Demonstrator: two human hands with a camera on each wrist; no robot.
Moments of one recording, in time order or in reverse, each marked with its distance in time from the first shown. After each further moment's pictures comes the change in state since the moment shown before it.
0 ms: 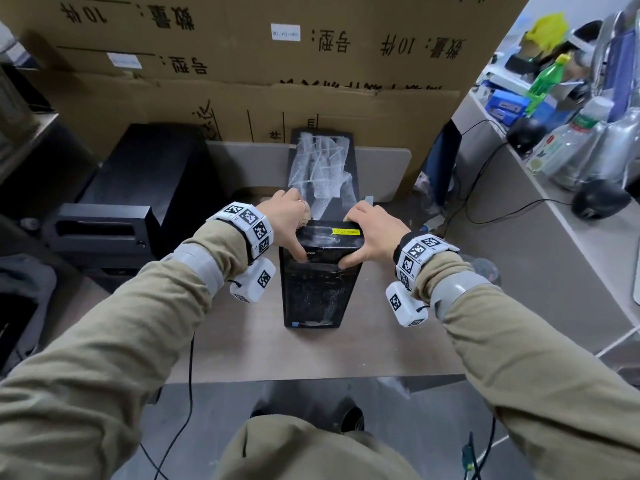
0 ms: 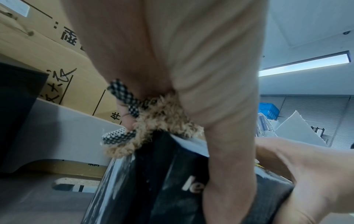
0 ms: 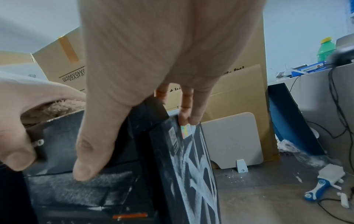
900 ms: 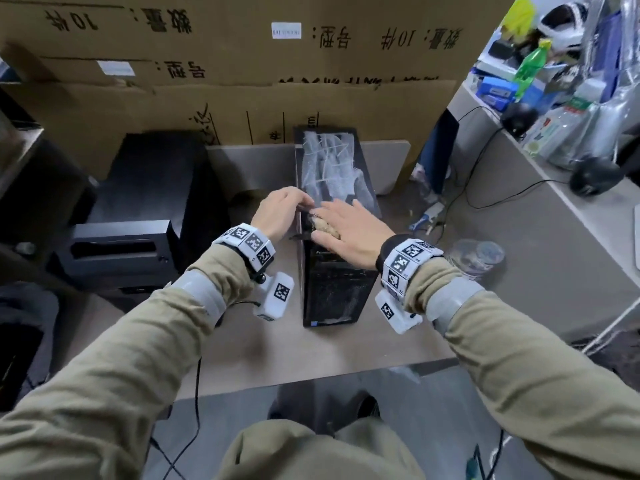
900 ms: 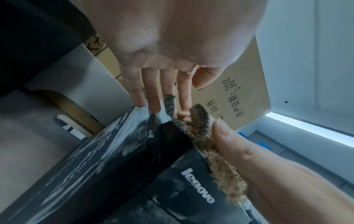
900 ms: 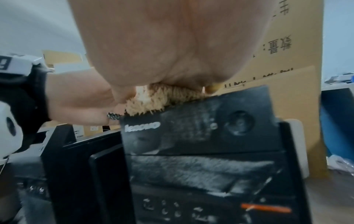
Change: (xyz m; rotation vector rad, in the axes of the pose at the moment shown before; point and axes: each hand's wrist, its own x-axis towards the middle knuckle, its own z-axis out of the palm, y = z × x) left_hand -0.011 -0.044 0.019 -1.126 0.348 -0.068; right_hand 0.016 -0.089 0.012 -0.002 0.078 -0.060
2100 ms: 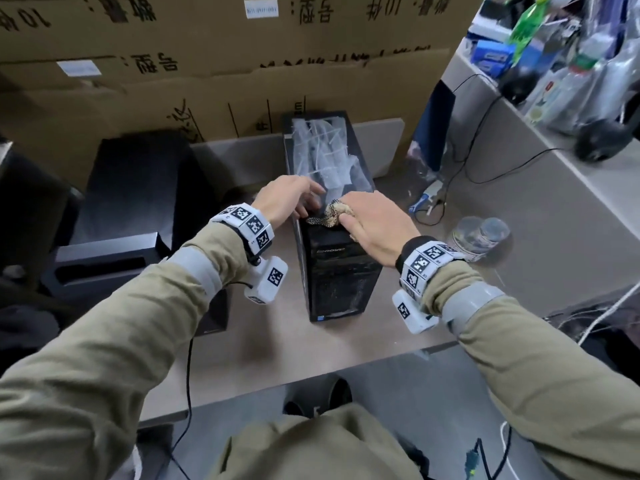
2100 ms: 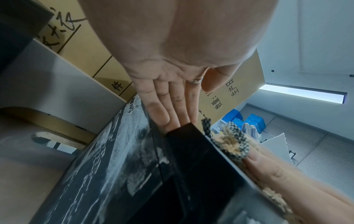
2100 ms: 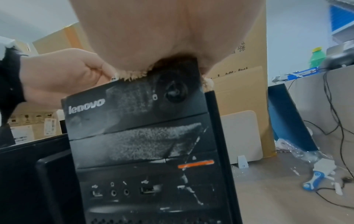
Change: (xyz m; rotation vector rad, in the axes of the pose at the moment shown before) left_hand 0.035 0.012 0.001 0.044 -0.268 -0.104; right_hand -0.007 0.035 0.015 0.043 0.278 0.071
